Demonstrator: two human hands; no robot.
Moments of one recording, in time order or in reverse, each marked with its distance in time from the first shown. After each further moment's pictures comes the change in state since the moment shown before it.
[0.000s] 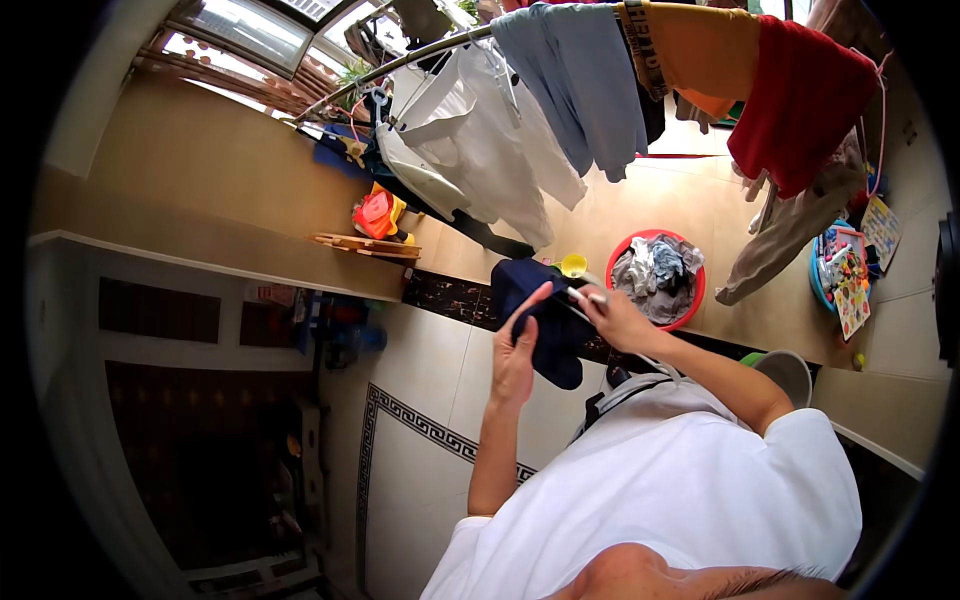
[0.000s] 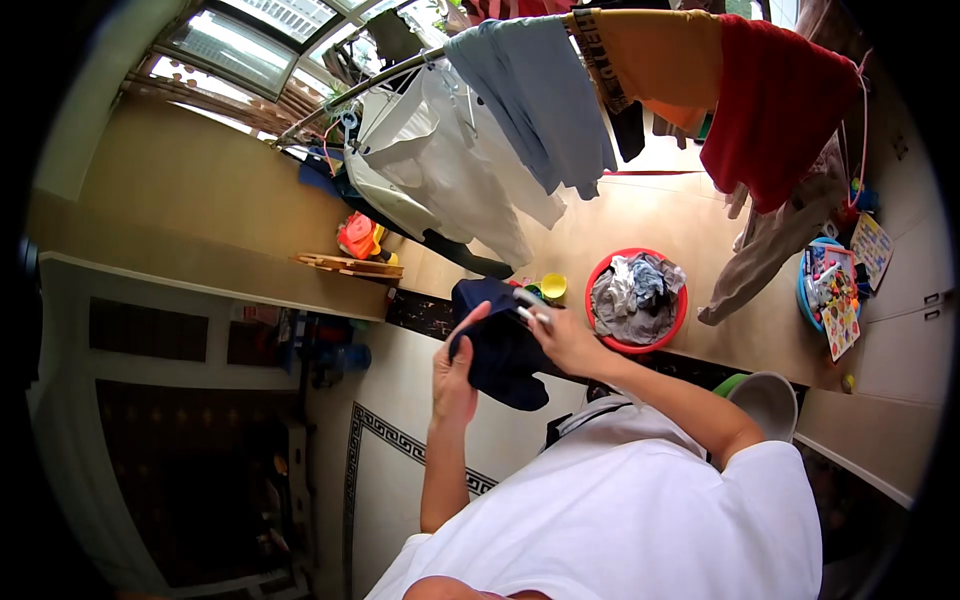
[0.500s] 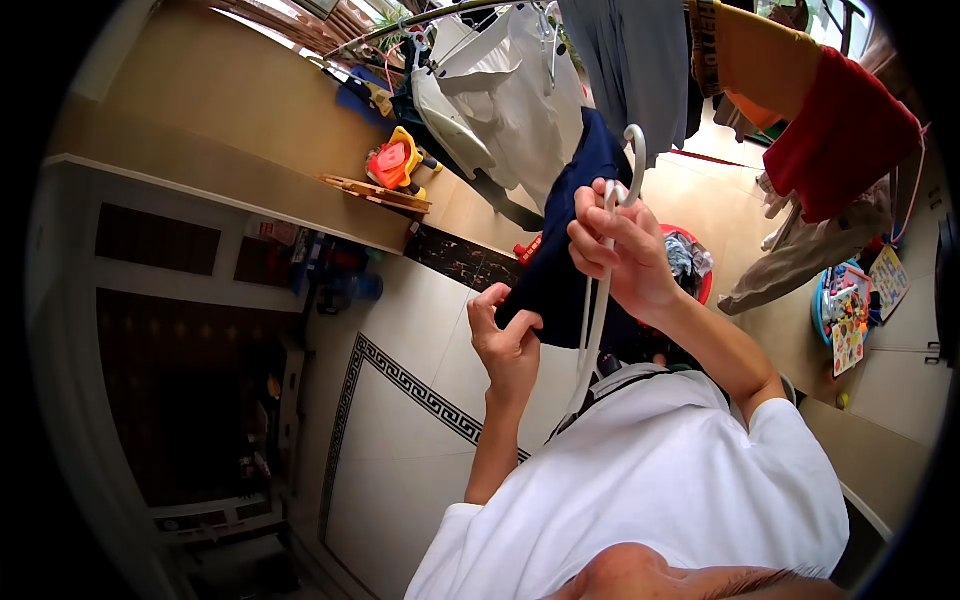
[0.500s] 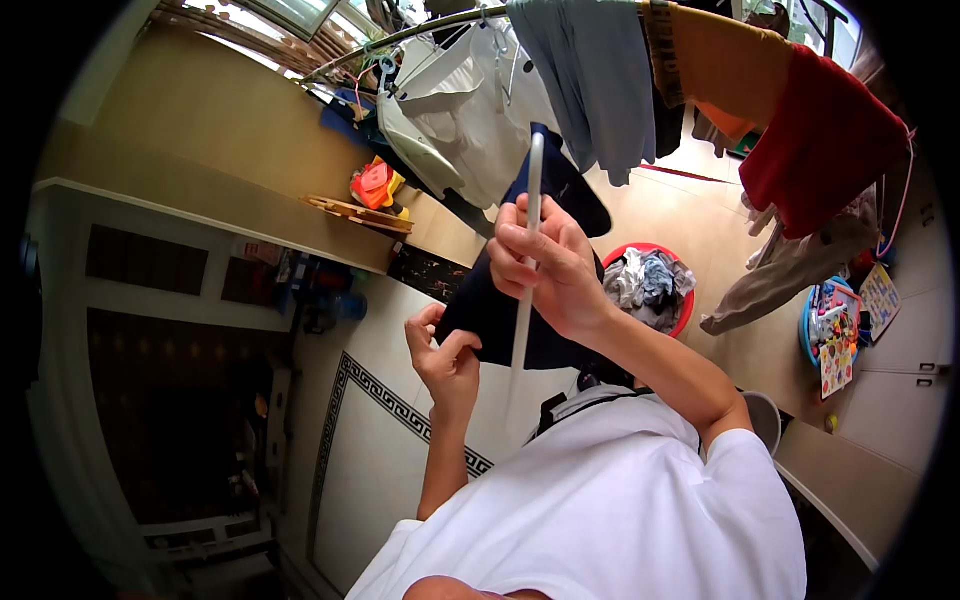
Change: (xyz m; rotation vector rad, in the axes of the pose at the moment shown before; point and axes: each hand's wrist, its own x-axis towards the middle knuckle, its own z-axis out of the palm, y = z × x) left_hand -0.031 0.017 -0.004 1.183 0.425 0.606; right_hand 0.037 -0.129 -0.022 1.356 -0.203 -0.223
